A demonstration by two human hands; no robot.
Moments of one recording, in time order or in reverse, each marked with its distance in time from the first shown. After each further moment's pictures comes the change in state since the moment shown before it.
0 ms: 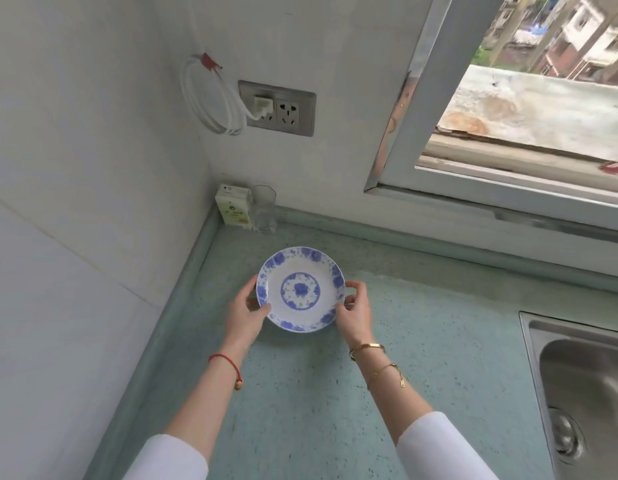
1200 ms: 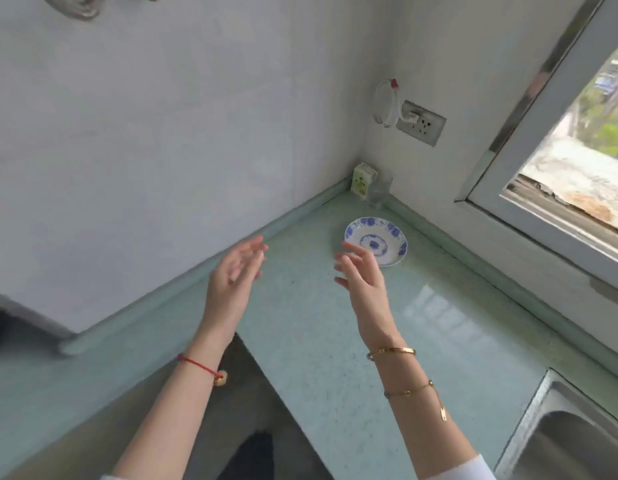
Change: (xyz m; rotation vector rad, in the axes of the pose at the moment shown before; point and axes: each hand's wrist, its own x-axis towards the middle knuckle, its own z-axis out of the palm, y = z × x) left_hand -0.392 -0.007 -0.026 -0.443 0.651 0.325; right_hand -0.268 -0.056 -0.142 0.227 -0.786 -0.420
